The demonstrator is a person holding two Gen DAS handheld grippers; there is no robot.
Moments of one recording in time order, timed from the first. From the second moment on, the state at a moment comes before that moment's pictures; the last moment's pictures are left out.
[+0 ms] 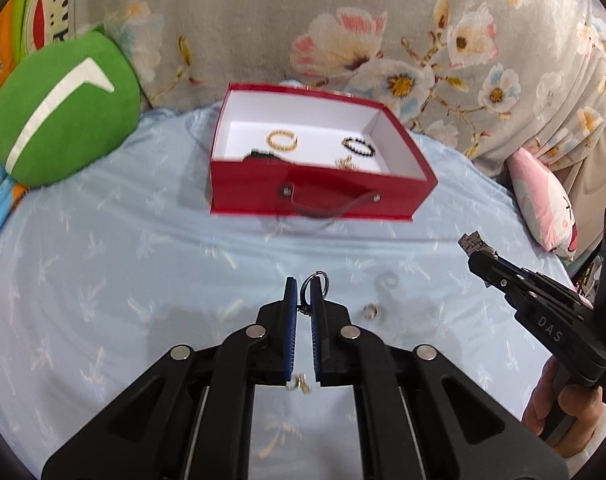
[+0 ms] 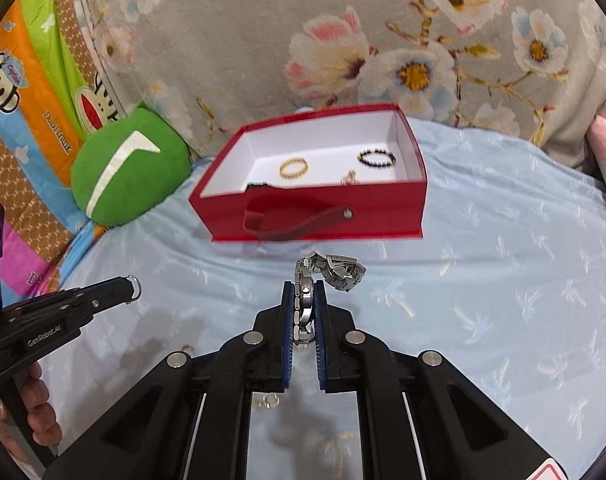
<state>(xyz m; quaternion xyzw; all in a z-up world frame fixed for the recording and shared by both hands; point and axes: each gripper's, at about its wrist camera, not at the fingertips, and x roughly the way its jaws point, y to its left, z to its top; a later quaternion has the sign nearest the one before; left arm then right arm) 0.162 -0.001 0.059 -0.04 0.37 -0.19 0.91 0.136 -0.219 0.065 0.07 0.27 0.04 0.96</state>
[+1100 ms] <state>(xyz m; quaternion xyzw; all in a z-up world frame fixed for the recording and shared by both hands) 0.481 -0.081 0.074 0.02 0.36 -0.14 0.92 0.465 -0.245 0.120 0.06 0.34 0.07 0.94</state>
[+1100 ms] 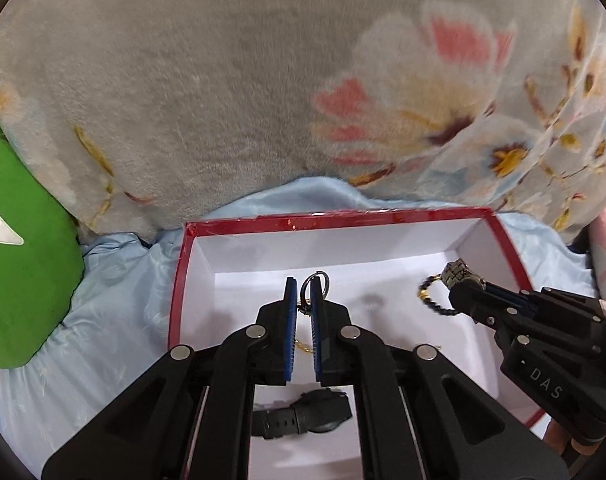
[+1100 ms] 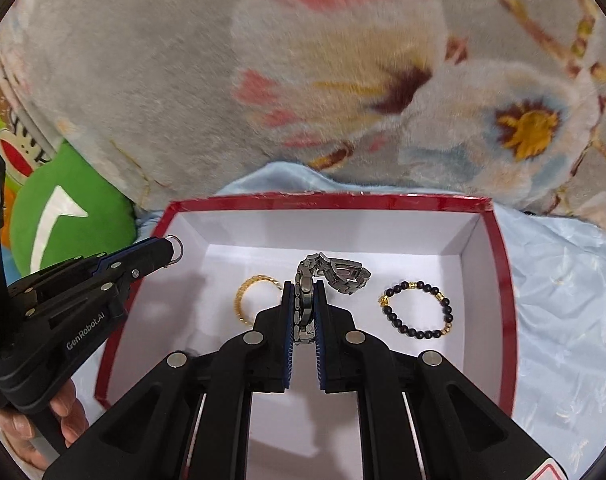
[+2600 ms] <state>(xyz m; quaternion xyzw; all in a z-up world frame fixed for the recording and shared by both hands) 0.285 -0.001 0.092 0.03 0.34 -0.13 0.93 0.256 -0.243 0.109 0.00 0.27 0.03 0.96</state>
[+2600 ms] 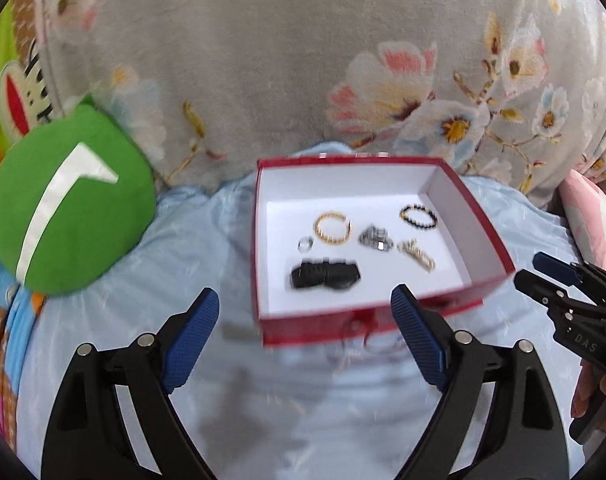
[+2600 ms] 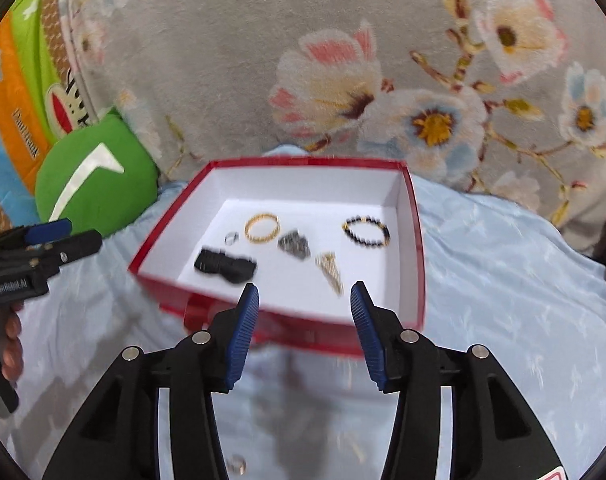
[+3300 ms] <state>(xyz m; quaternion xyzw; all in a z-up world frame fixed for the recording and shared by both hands) 0.138 0.016 -0.032 0.02 0.45 -0.14 0.88 0.118 -0.179 -0.021 0.00 0.36 0.06 0.93</state>
